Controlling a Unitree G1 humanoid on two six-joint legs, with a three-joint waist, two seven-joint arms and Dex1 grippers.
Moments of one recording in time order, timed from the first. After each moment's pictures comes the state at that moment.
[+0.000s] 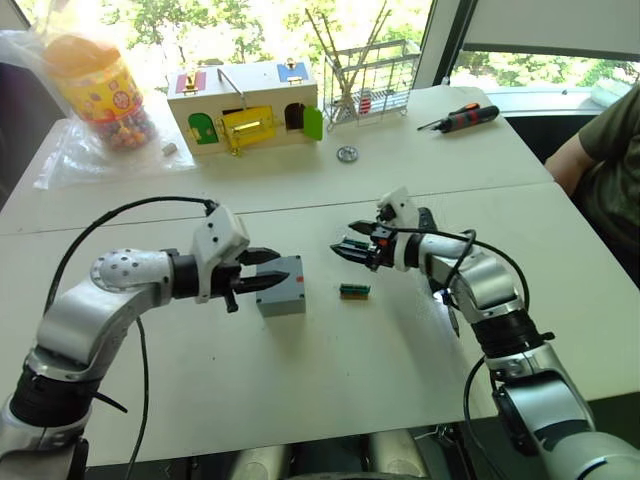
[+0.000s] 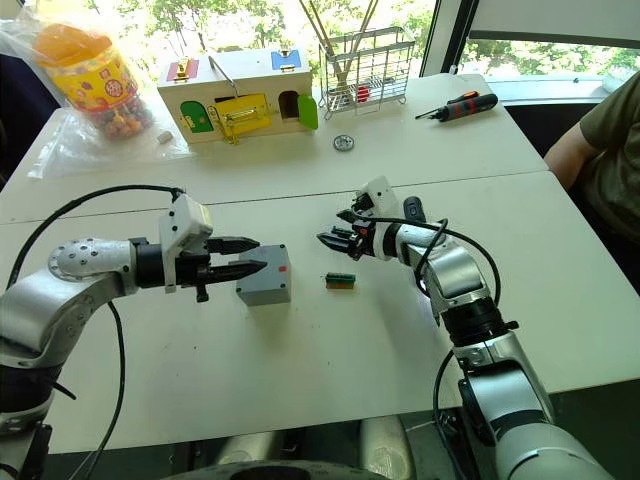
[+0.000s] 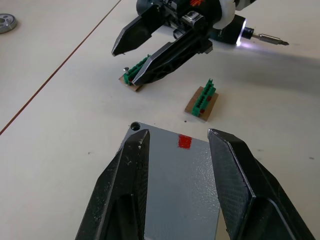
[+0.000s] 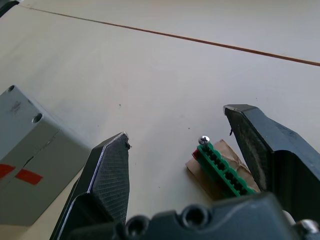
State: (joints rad) left arm -0.35 0.78 -0.01 -0.47 -0.53 0.76 -0.89; right arm -0.63 -0.40 0.20 0.16 0.24 0.55 0.73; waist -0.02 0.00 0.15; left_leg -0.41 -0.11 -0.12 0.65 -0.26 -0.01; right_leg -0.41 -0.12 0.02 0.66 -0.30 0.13
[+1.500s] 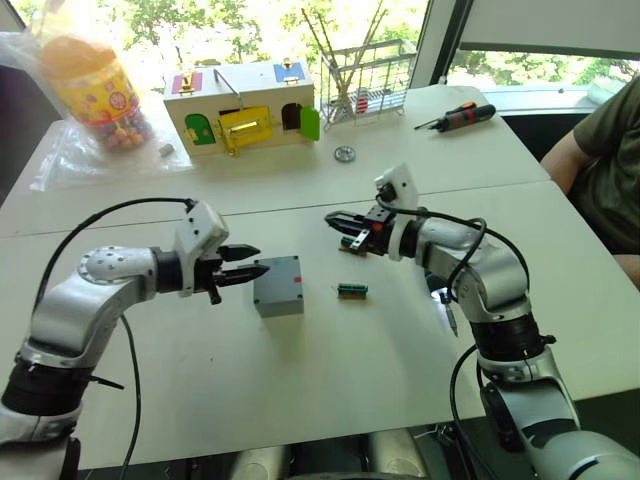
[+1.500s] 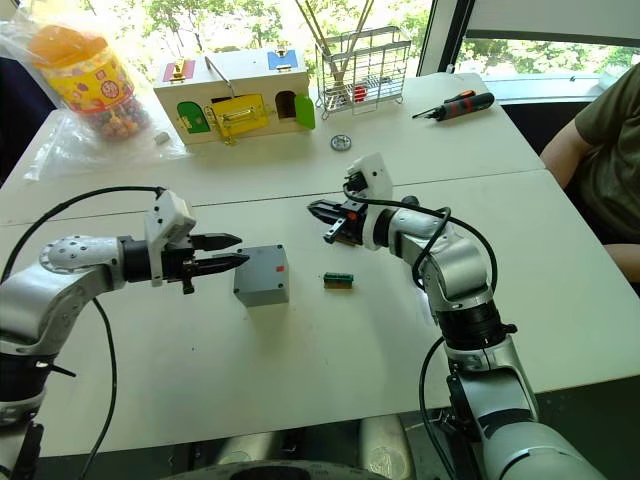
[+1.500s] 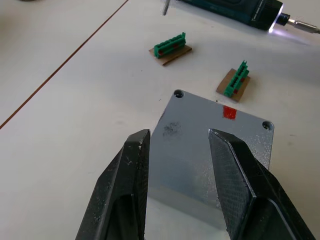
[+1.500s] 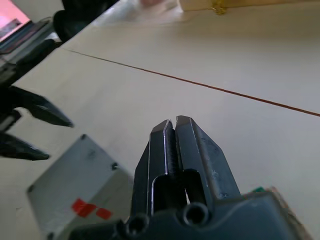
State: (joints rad) left arm -0.30 0.85 0.03 -0.31 -0.52 0.71 -0.95; right arm -0.63 -0.33 0.14 -0.20 0.36 0.81 0.69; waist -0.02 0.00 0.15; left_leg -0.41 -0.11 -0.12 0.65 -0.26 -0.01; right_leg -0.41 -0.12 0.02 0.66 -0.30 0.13
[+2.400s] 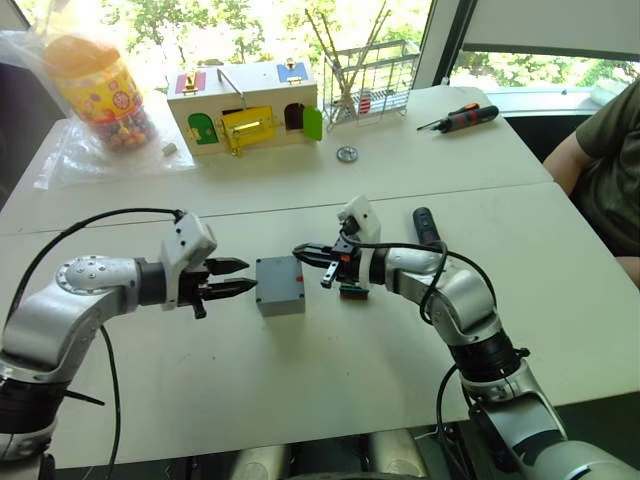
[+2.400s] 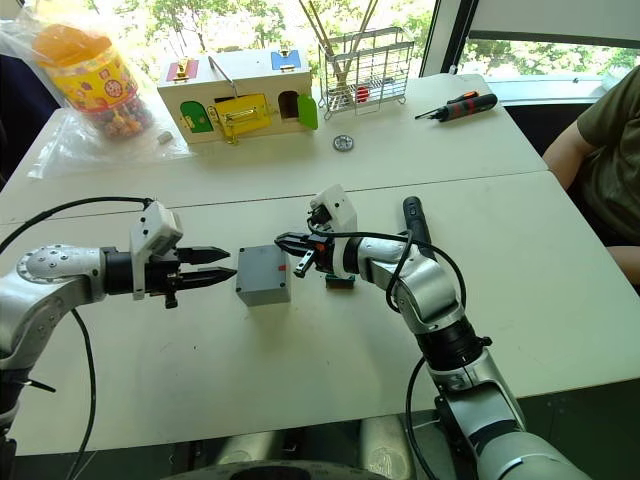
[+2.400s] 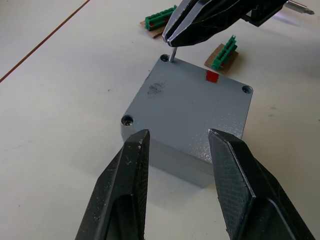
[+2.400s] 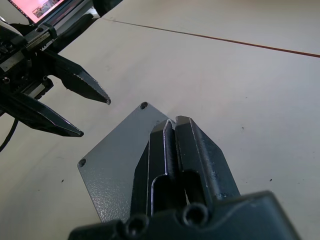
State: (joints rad) left arm -0.25 0.89 0.06 -0.37 -0.57 0.74 -0.95; right arm -0.57 -0.28 0.27 -0.17 0.34 0.76 0.67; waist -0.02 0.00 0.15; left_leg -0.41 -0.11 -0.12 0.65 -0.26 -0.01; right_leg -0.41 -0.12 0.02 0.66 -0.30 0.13
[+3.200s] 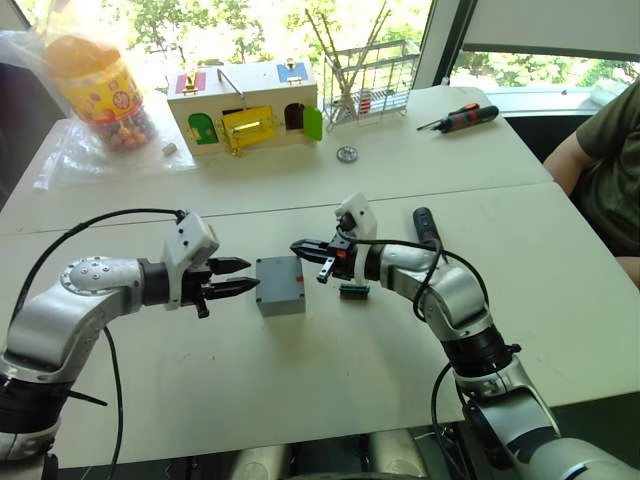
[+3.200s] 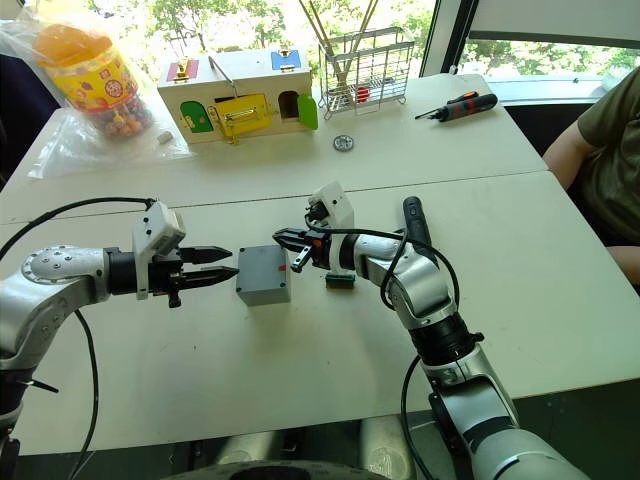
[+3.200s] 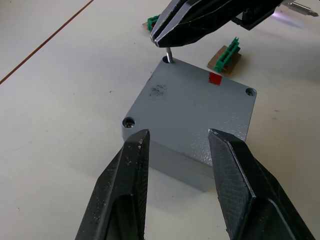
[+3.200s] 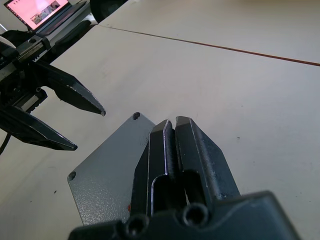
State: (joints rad) left arm -0.25 0.88 0.05 -0.37 -0.57 0.73 -0.93; right arm -0.59 -0.26 0.27 -0.10 0.33 0.71 0.67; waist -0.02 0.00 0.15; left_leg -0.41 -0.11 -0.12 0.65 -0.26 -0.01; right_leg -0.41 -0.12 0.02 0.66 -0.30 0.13
